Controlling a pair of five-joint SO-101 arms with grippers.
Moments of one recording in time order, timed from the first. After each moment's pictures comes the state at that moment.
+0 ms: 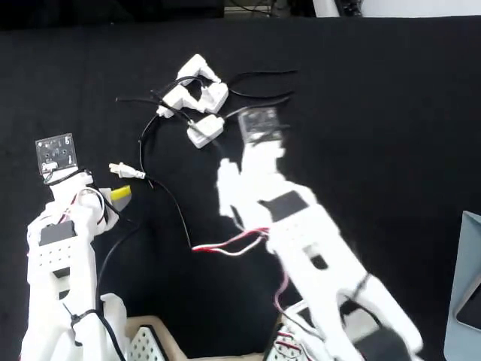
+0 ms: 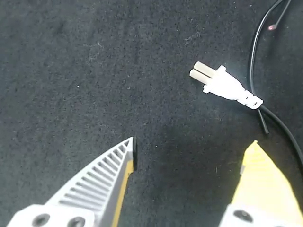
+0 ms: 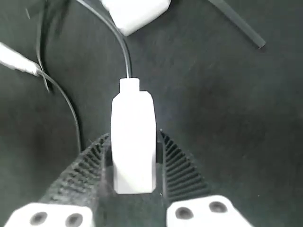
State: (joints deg) left arm -23.0 -46.0 71.3 35.3 -3.0; right arm -27.6 -29.5 53.3 44.4 -17.3
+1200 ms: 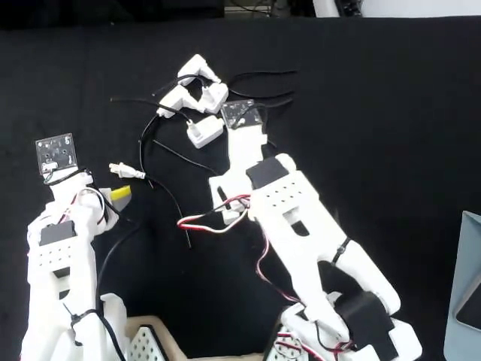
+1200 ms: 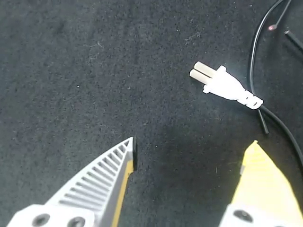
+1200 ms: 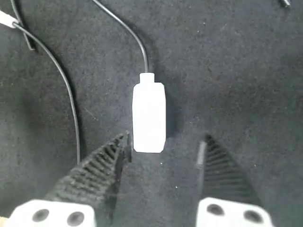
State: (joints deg) left arm -23.0 -46.0 71.3 35.3 -3.0; right arm -29.1 -16.9 34.9 62.7 -17.4
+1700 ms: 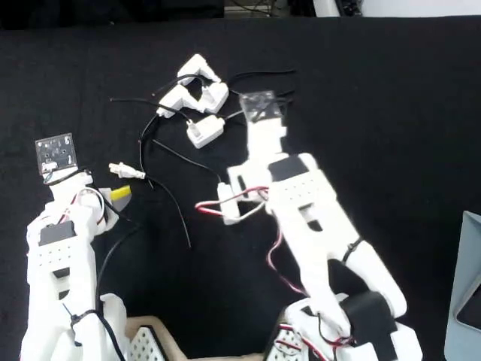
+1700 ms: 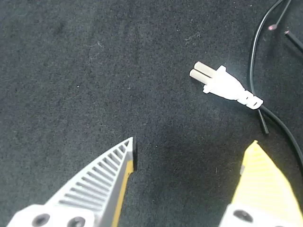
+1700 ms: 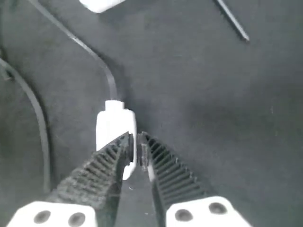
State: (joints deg) left arm -23.0 -46.0 71.3 35.3 -3.0; right arm -20.3 -16.9 39.9 55.1 -8.0
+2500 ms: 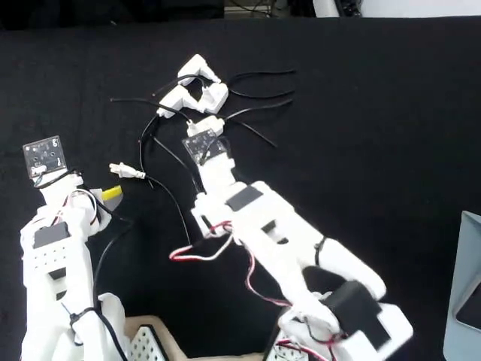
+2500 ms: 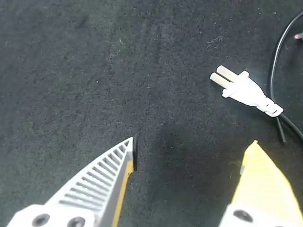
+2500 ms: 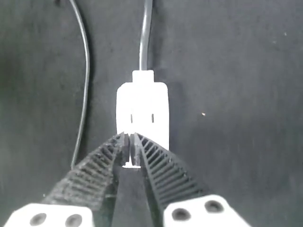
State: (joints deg) left arm -26.5 -46.0 71.3 35.3 -2.6; right arm -36.0 -8.5 46.2 43.8 -7.0
